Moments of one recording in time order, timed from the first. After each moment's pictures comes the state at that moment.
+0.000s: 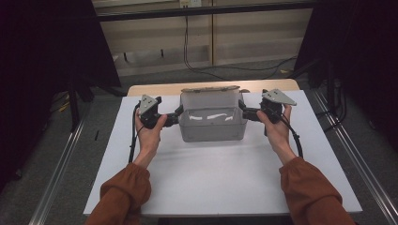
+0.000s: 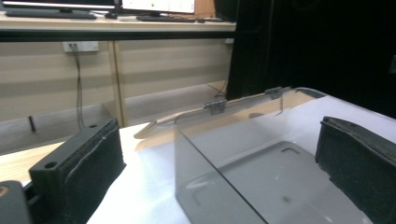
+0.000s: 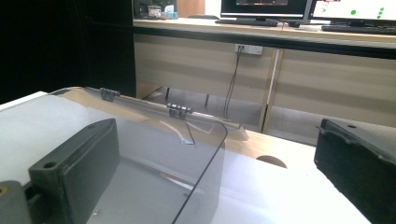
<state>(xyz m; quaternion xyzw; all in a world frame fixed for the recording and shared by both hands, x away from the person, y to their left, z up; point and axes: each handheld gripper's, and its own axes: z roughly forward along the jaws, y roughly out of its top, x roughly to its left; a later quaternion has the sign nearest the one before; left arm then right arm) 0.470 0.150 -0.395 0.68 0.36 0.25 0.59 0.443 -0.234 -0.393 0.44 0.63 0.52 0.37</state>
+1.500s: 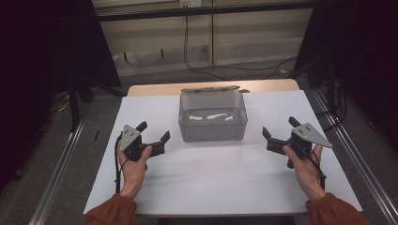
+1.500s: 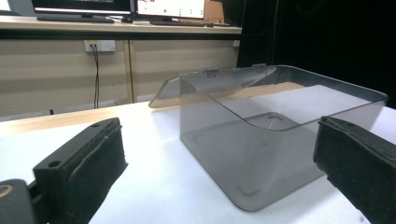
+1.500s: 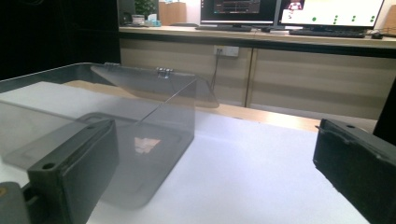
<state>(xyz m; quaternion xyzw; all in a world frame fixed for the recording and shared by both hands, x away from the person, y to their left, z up) 0.375 0.193 -0.414 0.66 0.37 0.28 0.59 0.329 -0.279 -0.415 0.46 0.60 0.52 0.40</state>
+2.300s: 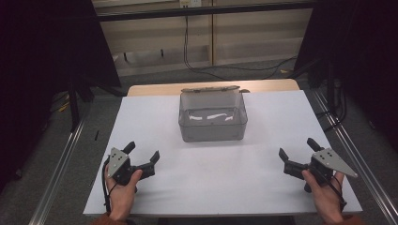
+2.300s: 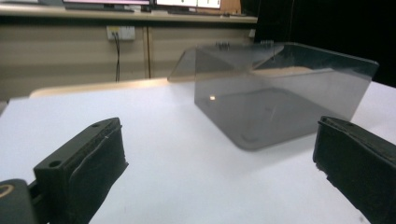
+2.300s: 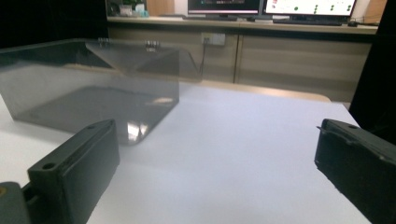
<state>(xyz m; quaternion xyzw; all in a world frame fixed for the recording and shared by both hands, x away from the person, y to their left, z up) 0.319 0.222 -0.433 0.66 0.41 0.29 0.56 0.262 -0.308 -0.434 0.48 0.60 0.50 0.40</state>
